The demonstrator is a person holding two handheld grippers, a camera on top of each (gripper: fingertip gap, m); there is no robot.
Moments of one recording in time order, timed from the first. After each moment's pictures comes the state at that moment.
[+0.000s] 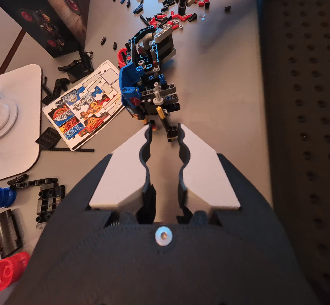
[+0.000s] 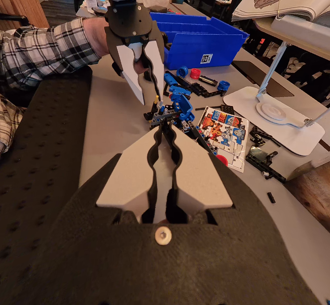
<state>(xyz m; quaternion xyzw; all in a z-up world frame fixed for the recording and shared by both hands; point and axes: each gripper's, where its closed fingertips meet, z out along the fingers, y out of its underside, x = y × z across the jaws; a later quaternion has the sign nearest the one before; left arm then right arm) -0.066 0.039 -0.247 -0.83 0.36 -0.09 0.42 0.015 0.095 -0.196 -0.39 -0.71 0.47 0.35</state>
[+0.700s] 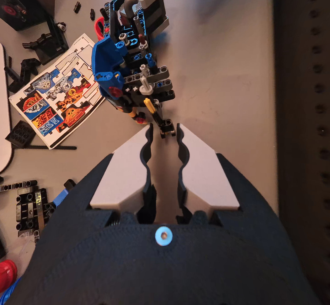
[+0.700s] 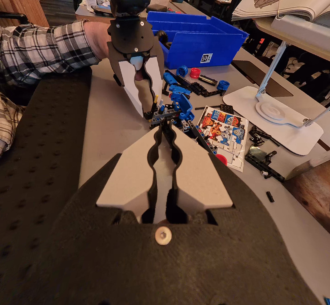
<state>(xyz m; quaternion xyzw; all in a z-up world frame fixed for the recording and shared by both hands) -0.060 0.038 -0.278 -0.85 0.37 -0.08 0.36 0.017 0.095 -0.196 -0.39 -0.71 0.47 0.35</state>
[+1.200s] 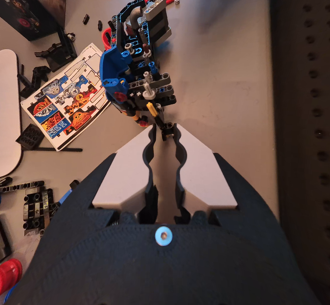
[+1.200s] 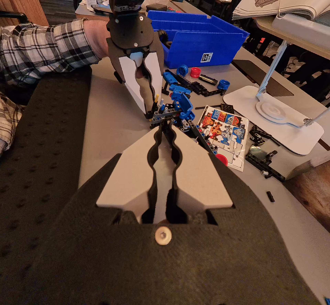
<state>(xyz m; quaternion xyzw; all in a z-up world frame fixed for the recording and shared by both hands) -0.061 0.040 -0.270 -0.85 0.37 -0.08 0.38 0.017 0.095 -0.197 -0.39 -0.71 0.47 0.35</state>
